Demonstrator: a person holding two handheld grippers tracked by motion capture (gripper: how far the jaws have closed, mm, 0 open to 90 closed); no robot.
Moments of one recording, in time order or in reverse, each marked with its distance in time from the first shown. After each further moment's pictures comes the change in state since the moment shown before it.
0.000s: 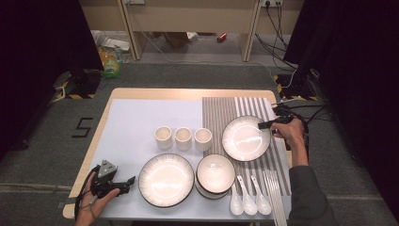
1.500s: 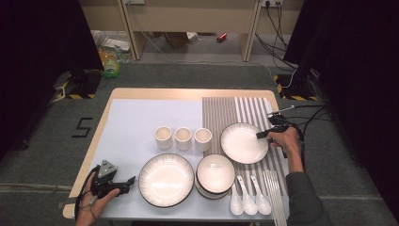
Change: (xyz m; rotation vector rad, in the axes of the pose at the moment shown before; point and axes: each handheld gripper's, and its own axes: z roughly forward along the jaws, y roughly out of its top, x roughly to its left) left arm 0.000 0.000 0.000 -0.002 0.001 0.000; right arm -0.006 -0.025 0.031 0.075 -0.047 0.026
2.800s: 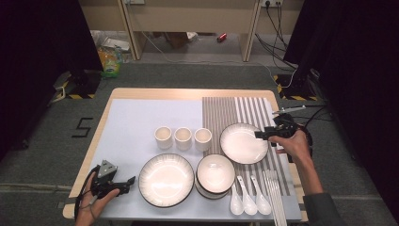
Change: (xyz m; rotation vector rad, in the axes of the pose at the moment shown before) left arm 0.001 0.000 0.000 0.001 -0.006 -0.001; right arm 0.056 -0.015 -0.072 -0.175 0.010 -0.132
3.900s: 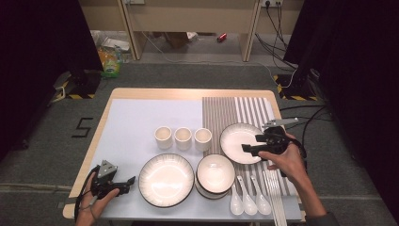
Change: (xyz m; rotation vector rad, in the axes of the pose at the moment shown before) left arm 0.000 0.000 0.000 -0.006 0.002 -0.001; right arm 0.065 -0.018 -0.018 -0.049 0.078 -0.114
